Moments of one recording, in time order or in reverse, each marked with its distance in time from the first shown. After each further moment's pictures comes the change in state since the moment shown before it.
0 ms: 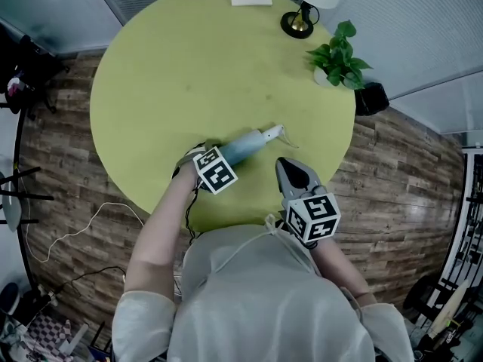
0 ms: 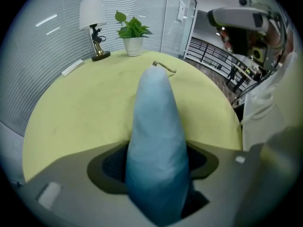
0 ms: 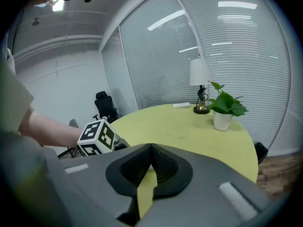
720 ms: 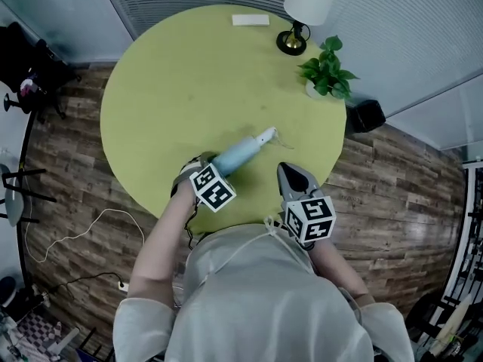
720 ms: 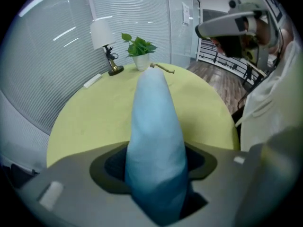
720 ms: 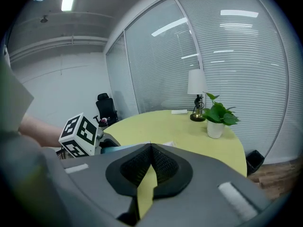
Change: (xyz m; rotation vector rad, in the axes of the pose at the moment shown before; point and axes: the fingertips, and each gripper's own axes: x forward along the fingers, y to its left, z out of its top) left arm -0.057 -0.030 0.013 -0.056 -0.052 0.211; right arm -0.046 -0.012 0.004 -0.049 -0.055 -0.015
